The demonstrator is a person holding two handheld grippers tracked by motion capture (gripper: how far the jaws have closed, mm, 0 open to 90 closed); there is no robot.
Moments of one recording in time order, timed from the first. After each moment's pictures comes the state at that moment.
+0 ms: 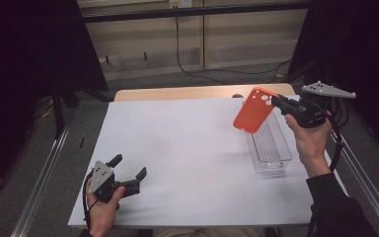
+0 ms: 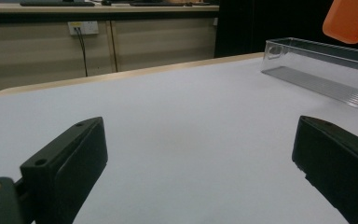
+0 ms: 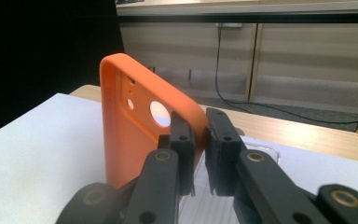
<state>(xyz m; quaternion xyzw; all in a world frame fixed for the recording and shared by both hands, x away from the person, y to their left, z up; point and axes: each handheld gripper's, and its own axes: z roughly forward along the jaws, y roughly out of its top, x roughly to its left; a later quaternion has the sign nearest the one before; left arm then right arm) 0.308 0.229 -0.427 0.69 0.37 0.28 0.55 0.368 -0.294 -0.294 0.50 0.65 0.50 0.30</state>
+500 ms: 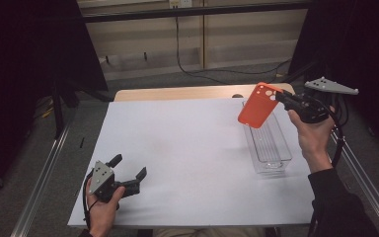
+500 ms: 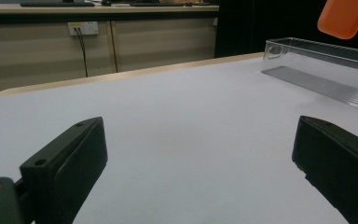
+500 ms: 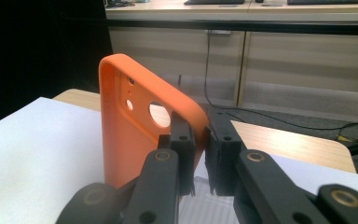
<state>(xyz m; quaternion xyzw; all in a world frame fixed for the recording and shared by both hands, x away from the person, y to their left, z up) 0.308 0.229 -0.427 0.69 0.37 0.28 0.55 0.378 -0.304 -0.293 0.50 0.64 0.49 0.32</state>
